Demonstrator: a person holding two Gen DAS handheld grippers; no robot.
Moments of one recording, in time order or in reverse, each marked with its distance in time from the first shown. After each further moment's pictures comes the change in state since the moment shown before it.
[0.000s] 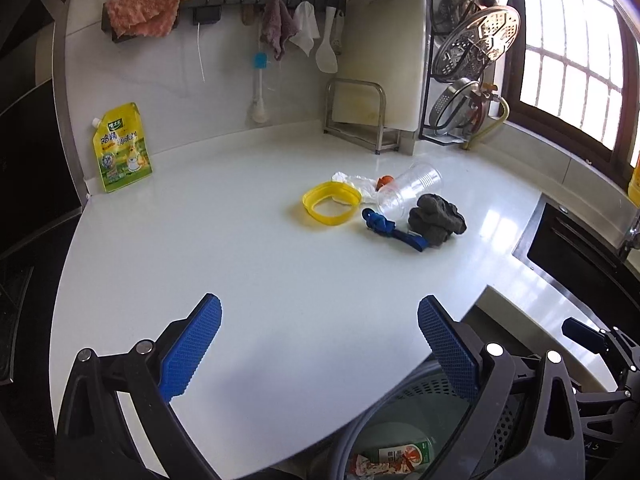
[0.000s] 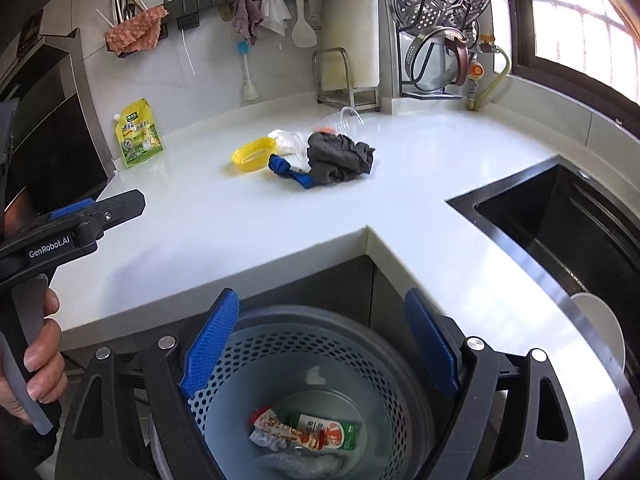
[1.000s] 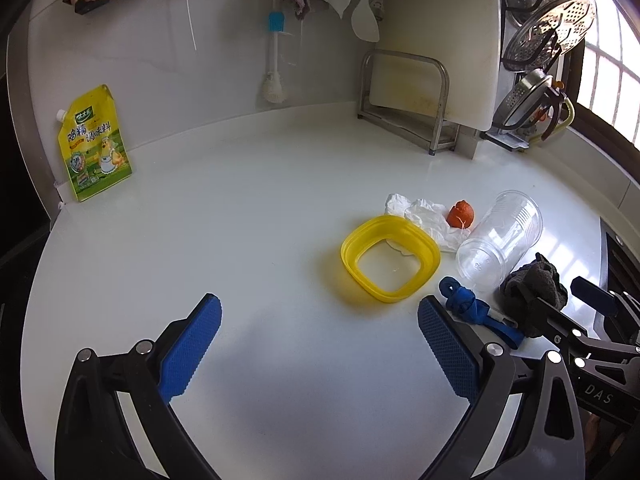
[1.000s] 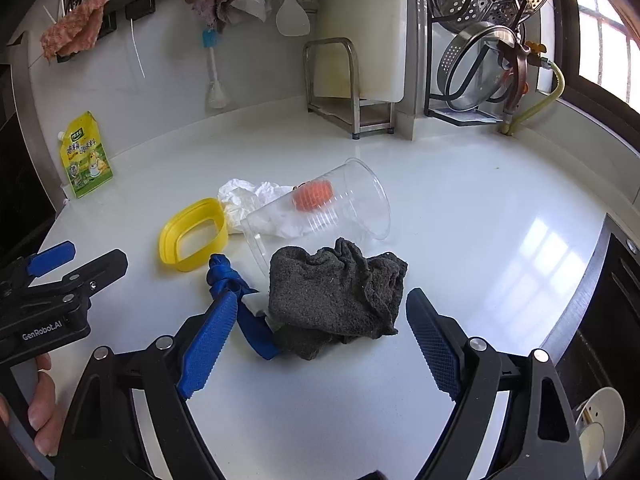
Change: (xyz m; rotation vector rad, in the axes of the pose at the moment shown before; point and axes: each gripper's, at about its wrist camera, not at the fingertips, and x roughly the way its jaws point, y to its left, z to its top) left arm 0.137 0.026 0.065 -0.042 0.097 0.070; right arm 0.160 -0.009 0.120 -0.007 0.058 -0.042
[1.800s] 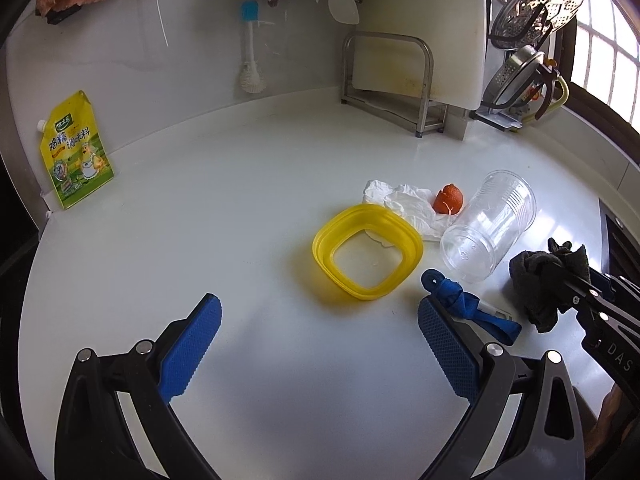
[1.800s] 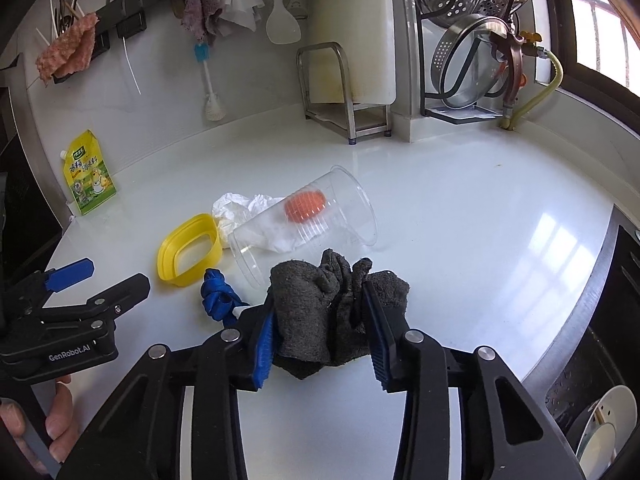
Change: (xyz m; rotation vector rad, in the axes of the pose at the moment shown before) left arm 0.012 -0.022 0.004 0.053 0.049 -0.021; right arm -0.012 -0.024 0.003 0.059 -0.042 0.059
